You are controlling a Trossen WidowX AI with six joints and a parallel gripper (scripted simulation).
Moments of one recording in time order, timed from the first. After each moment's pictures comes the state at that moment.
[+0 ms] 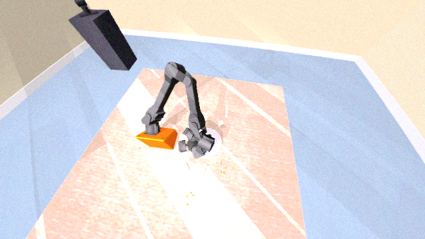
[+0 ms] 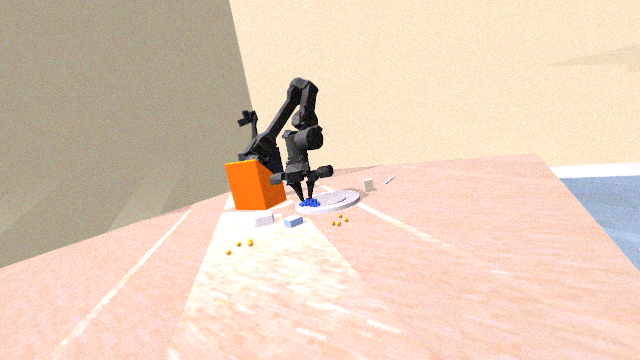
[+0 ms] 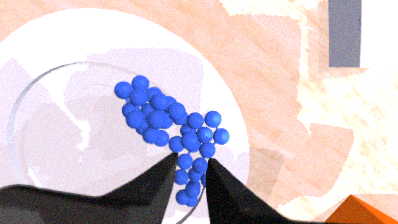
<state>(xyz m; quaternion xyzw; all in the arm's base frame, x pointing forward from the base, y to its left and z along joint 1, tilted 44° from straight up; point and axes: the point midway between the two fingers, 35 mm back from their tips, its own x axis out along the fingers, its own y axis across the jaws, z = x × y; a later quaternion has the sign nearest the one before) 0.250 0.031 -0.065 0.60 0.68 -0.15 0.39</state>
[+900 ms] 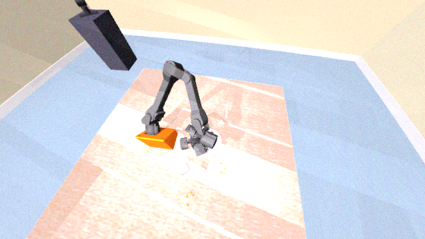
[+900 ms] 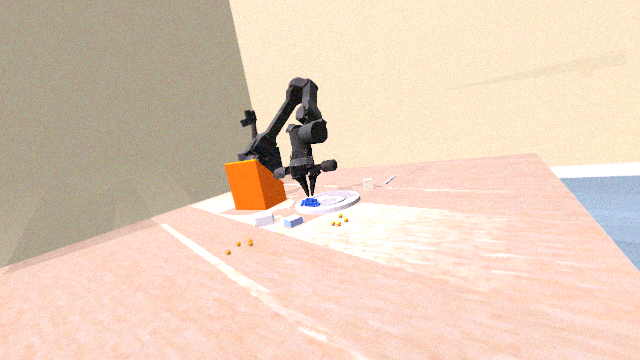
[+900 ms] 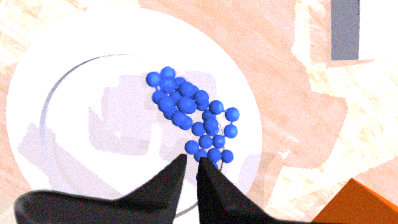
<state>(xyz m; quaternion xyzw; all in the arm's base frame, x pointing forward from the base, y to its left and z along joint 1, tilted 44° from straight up) 0.260 0.029 -0.046 0.60 0.68 -0.15 0.39</state>
